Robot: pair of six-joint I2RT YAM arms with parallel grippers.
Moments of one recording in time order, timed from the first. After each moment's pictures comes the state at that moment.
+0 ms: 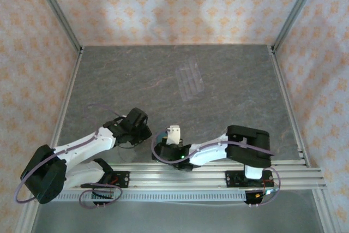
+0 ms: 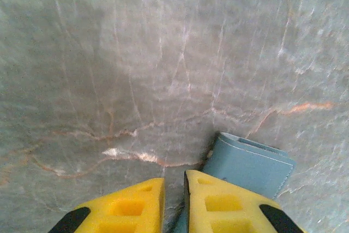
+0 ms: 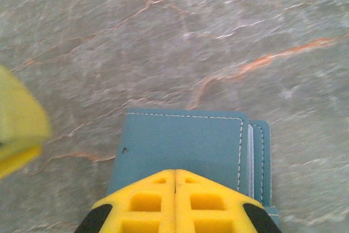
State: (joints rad) left arm -0.60 1.12 0.53 -0.50 0.05 -1.20; right arm 1.38 1.77 0.80 0.00 0.70 1.12
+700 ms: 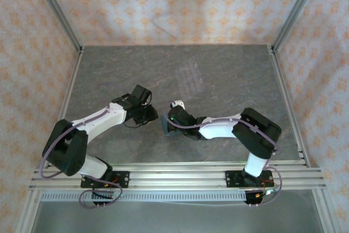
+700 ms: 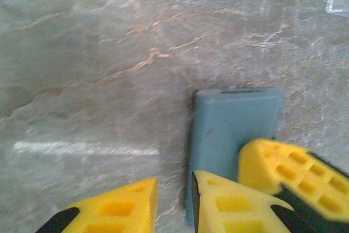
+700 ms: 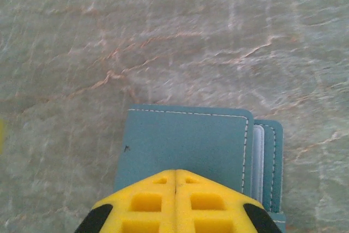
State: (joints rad) left arm -0.46 1.46 0.86 -0.54 0.20 -0.88; right arm 0.97 1.73 0.82 0.10 0.16 0.63
